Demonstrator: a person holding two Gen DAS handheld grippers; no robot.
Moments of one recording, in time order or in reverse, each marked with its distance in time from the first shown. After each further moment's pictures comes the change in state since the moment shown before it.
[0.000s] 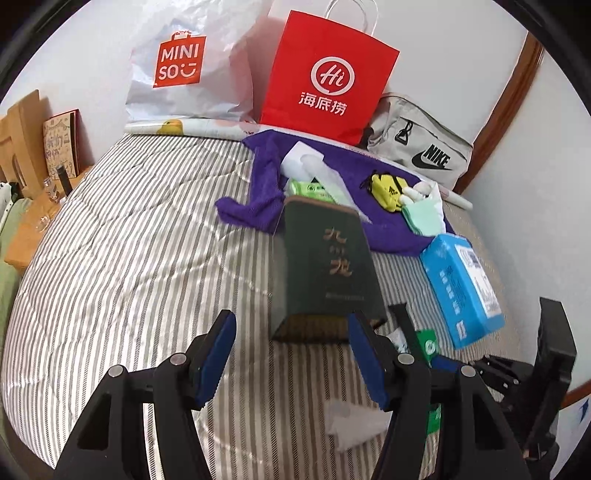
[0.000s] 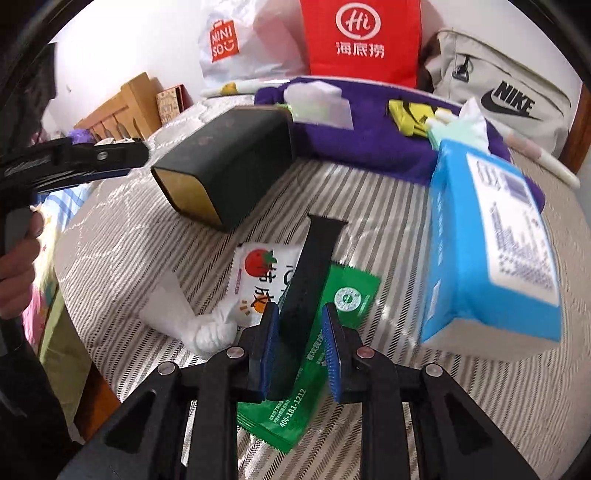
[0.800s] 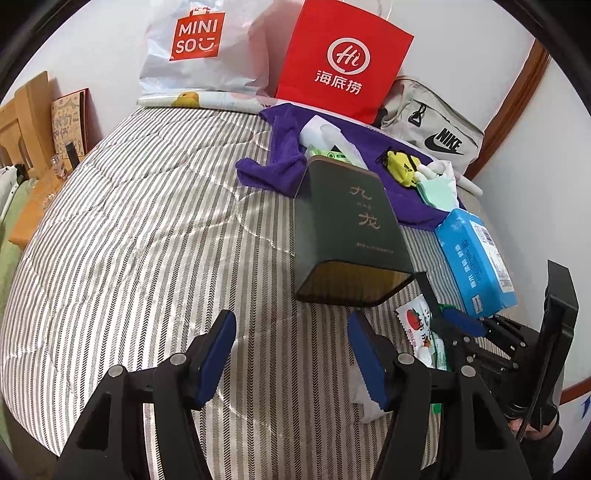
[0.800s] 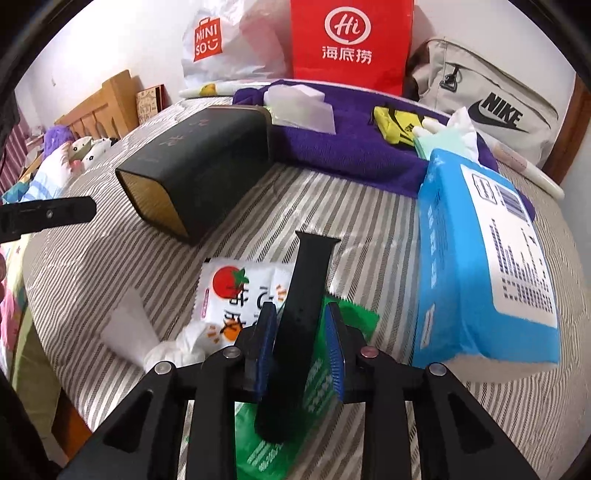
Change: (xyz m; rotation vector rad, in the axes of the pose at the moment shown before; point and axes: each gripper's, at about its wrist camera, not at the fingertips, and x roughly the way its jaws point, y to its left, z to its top) left arm 0.006 0.016 -0.023 -0.020 0.057 0.020; right arm 0.016 0.002 0.009 -0.021 -0.053 -0.114
